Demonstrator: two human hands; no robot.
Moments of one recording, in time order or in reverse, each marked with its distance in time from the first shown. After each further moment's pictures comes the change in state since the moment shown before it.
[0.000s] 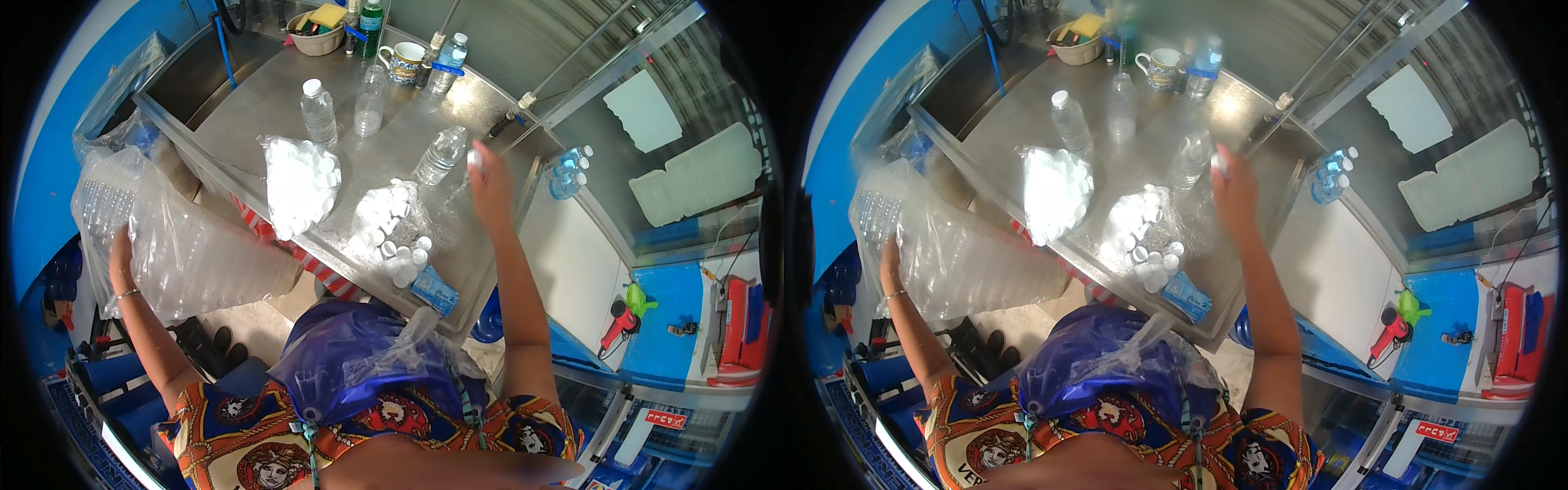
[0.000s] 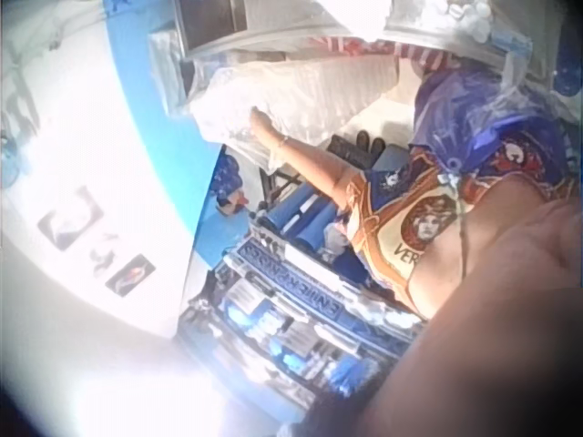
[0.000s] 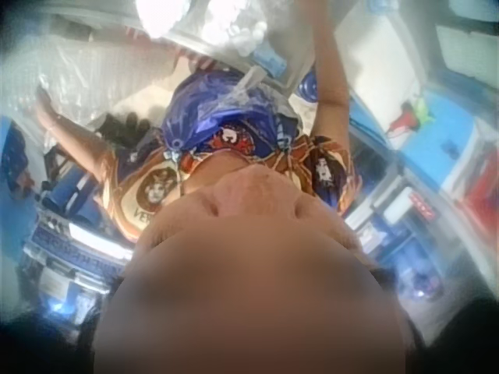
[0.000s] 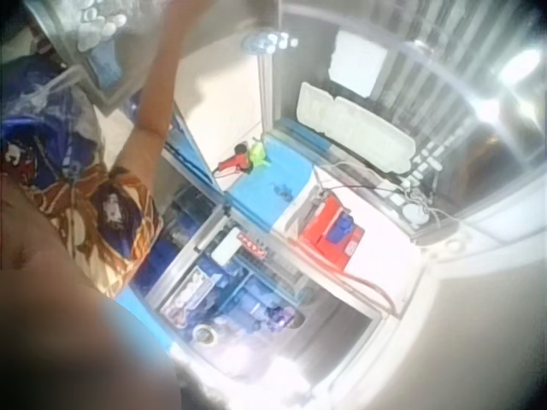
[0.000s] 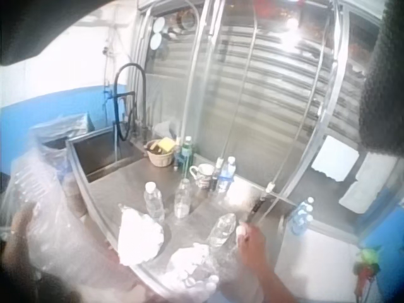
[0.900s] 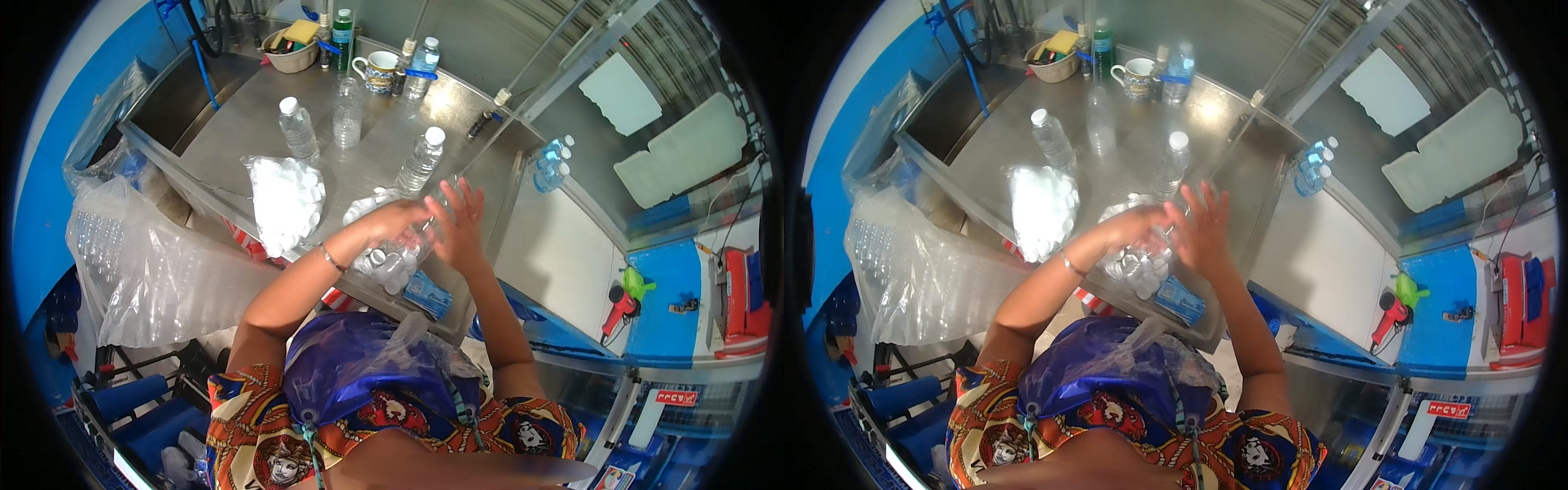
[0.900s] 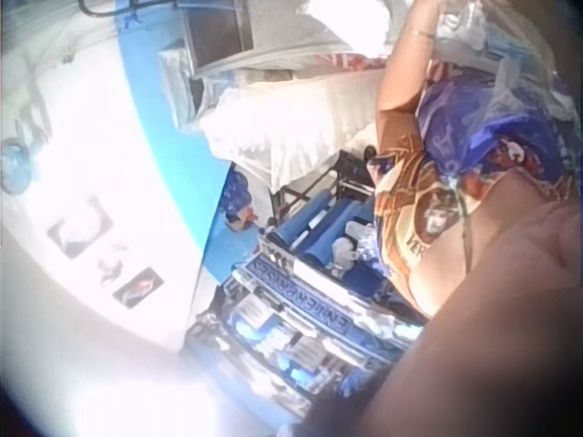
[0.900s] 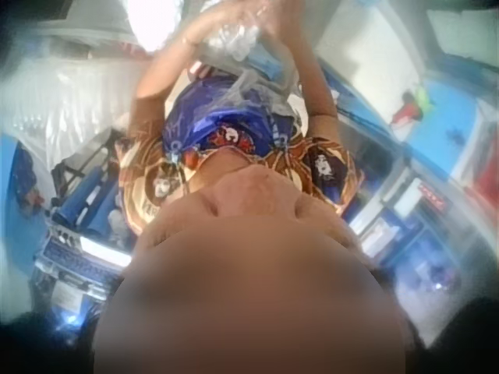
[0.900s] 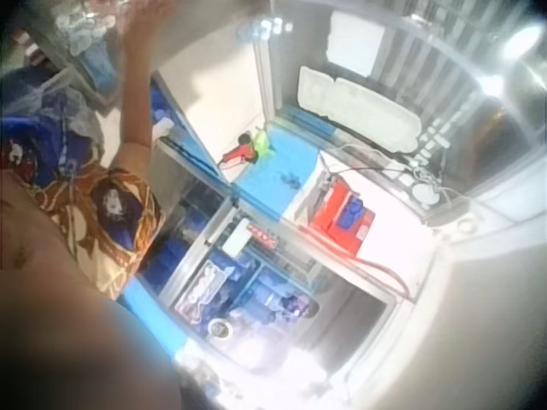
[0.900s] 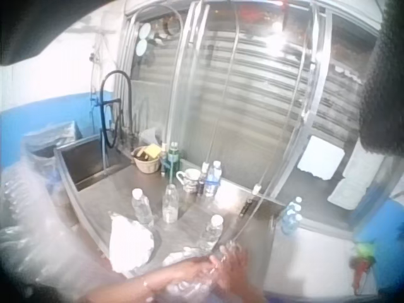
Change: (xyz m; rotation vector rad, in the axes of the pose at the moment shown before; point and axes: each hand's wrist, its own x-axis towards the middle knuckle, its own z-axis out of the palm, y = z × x) left_hand -0.226 0.519 0.101 -1.066 -1.415 0.424; right_hand -0.065 -0.032 -0.003 -0.393 -0.072 -0.380
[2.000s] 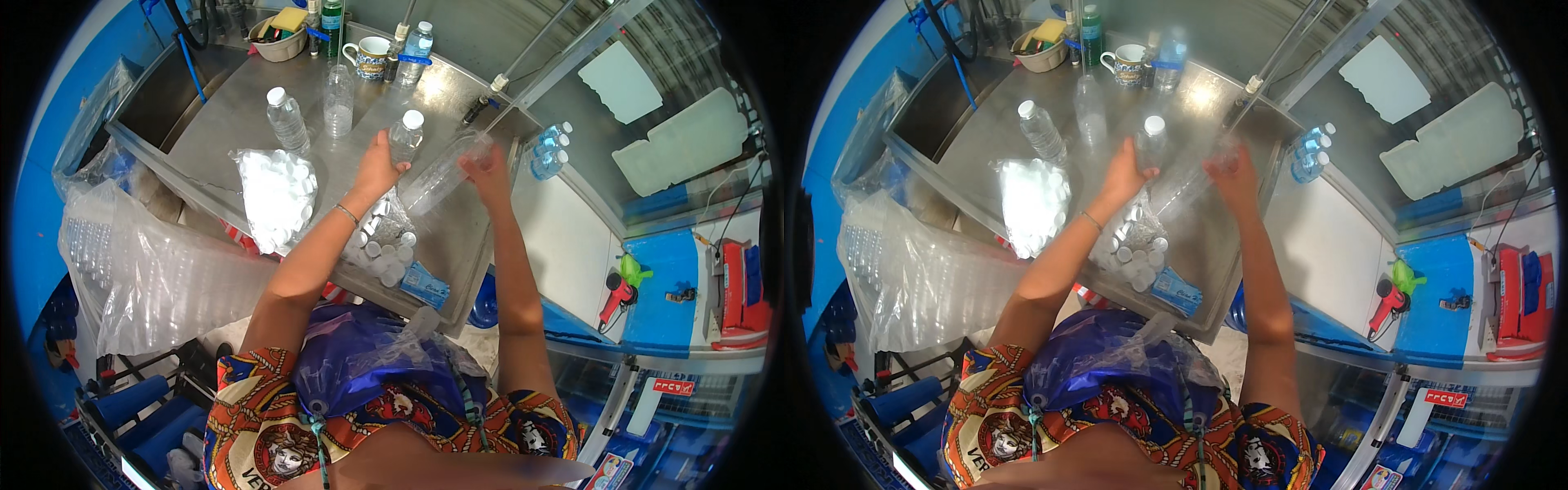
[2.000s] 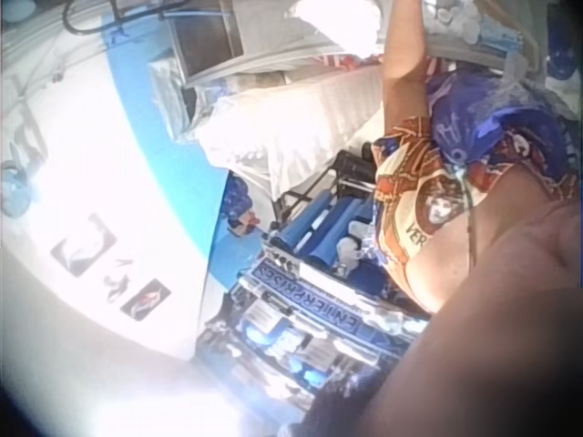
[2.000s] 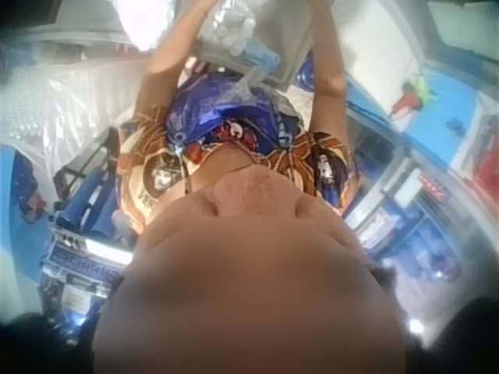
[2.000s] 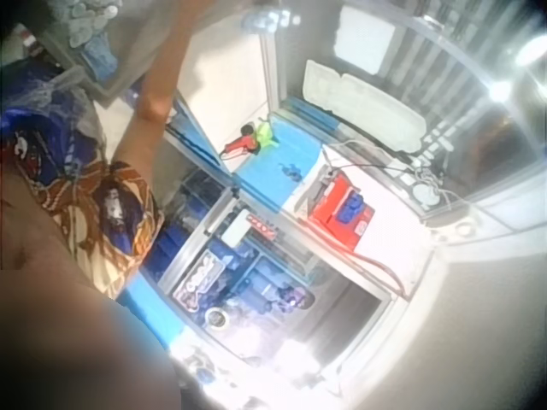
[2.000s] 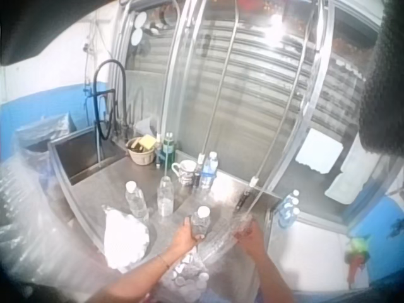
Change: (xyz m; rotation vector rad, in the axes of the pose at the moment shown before) left_hand 0.083 -0.016 -0.045 0.767 0.769 0.533; right_hand 0.015 0.102 0.029 1.039 0.059 0.899
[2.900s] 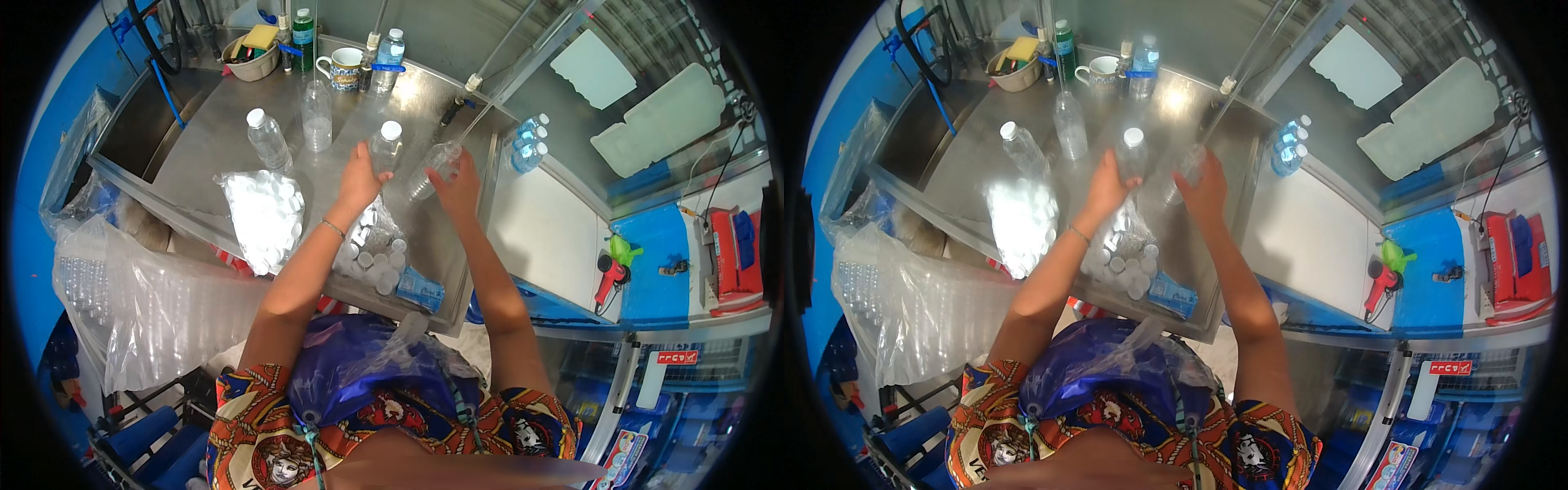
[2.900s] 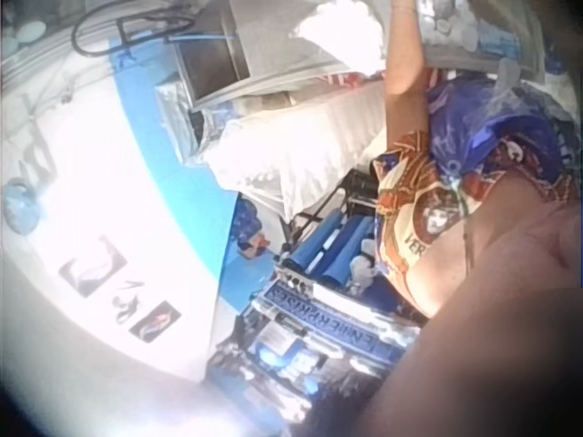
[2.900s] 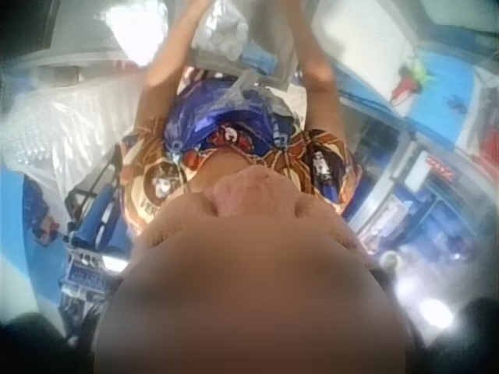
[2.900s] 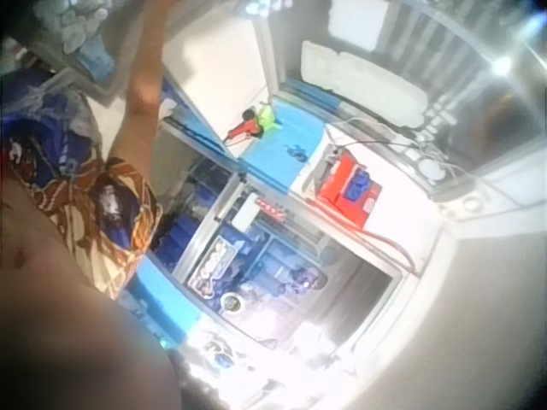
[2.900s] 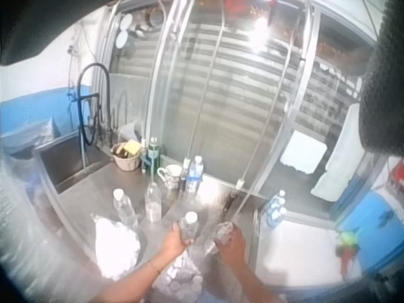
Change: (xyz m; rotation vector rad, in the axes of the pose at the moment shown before) left_hand 0.001 -0.004 -0.003 0.035 -0.037 0.025; right_hand -0.022 -0.005 0.043 -0.616 0.344 -0.333
